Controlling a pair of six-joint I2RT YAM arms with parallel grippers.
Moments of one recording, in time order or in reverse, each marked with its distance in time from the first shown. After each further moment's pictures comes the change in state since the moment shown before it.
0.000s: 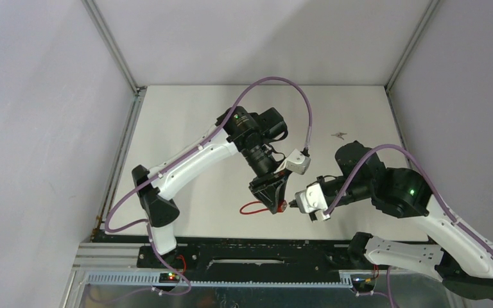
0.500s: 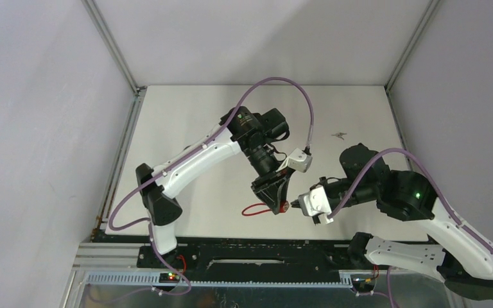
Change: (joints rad) left arm 0.003 0.019 0.000 -0.001 0.037 -0.008; right arm 0.017 -0.019 0.000 0.001 0.031 0.000
